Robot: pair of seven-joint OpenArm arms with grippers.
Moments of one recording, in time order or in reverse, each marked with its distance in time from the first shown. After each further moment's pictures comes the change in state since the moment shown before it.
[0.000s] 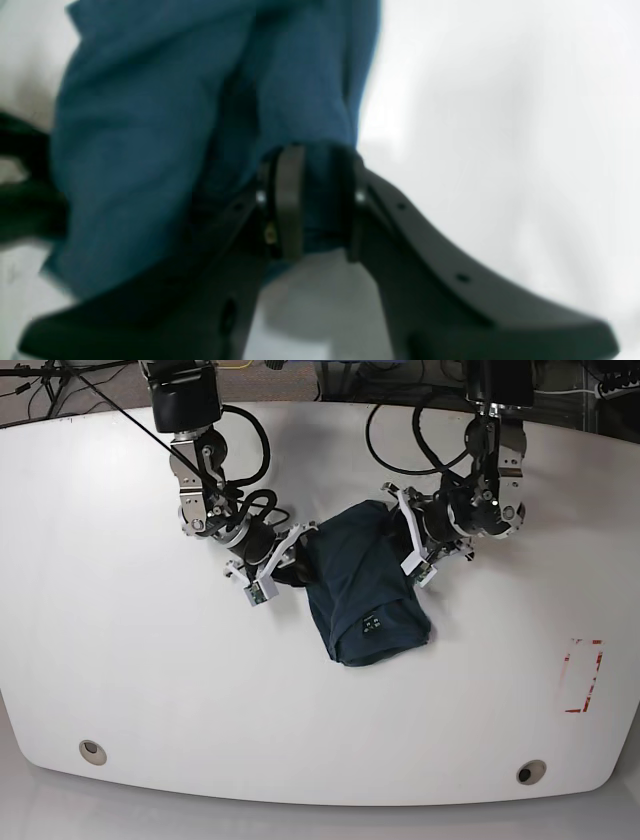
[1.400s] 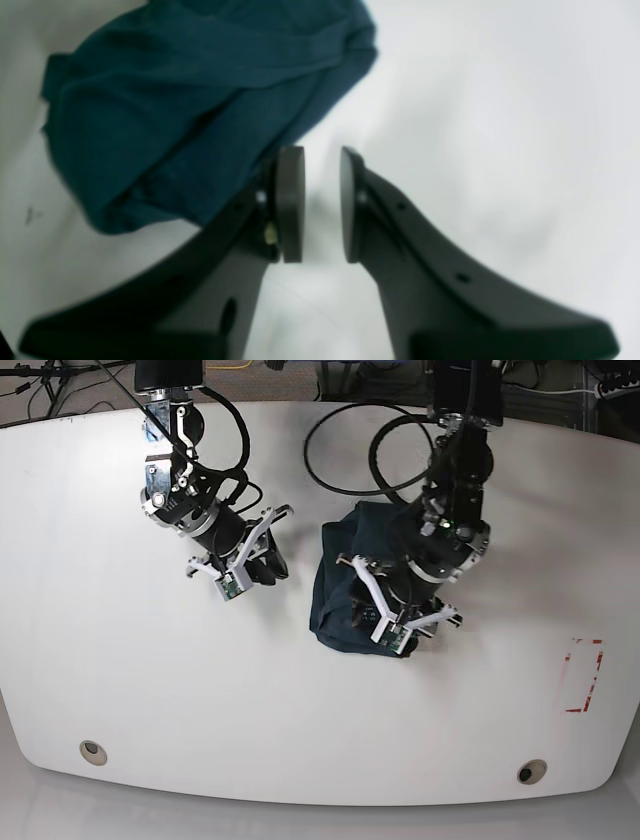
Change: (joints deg) left arm -5.0 10.3 7.7 11.1 18.6 19.1 -11.5; right arm -8.9 2.1 7.0 26.9 -0.4 -0.1 -16.2
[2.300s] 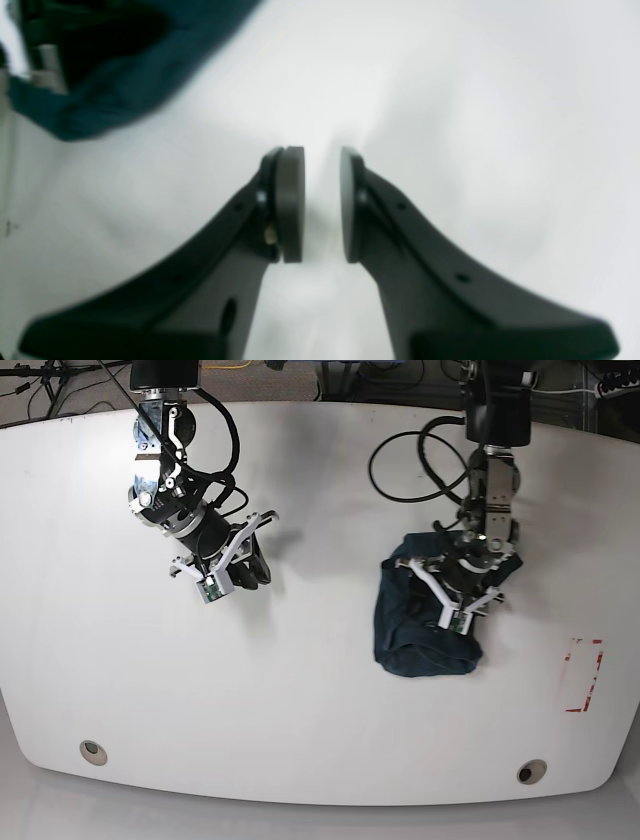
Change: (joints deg) left arm -2.8 -11.6 -10.3 -31.6 -2.5 -1.4 -23.8; right arm -0.2 -0.1 4.2 0.1 0.2 0.5 -0.1
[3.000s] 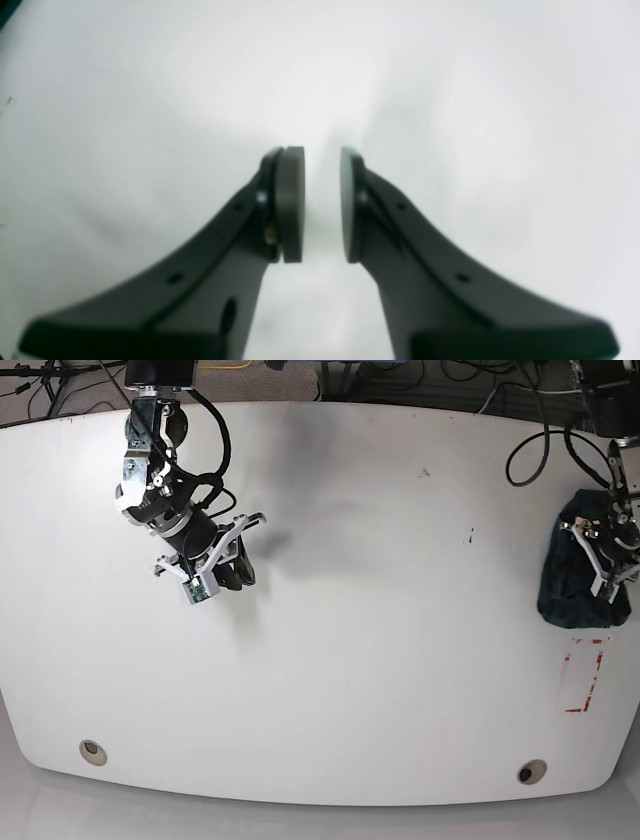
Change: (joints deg) left arm 5.4 -25.4 -15.4 -3.0 -0.6 -15.9 10.5; right arm -1.0 -0.1 3.2 3.3 0.0 0.0 -3.5
